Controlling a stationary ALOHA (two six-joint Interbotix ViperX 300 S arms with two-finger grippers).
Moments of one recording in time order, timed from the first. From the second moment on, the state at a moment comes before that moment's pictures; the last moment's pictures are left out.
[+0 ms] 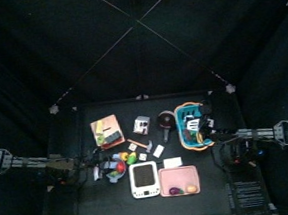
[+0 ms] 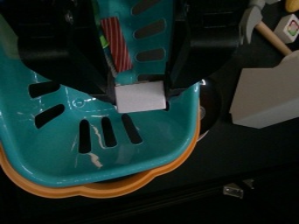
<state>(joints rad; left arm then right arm) -0.06 -0.77 1.22 0.34 0.05 -0.48 -0.30 -0.53 0.94 -0.97 0.83 1.98</state>
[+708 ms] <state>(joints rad) -0.06 -0.77 1.22 0.34 0.05 -0.48 -0.44 -0.31 0.94 -0.95 0.74 1.98</state>
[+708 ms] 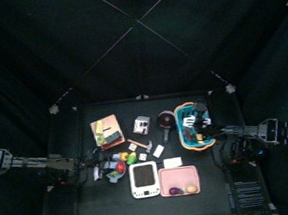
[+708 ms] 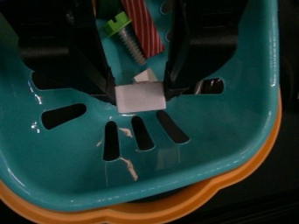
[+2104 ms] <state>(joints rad) -0.06 -0.77 1.22 0.34 0.05 -0.48 -0.40 -0.29 0.91 -0.99 0.74 1.99</state>
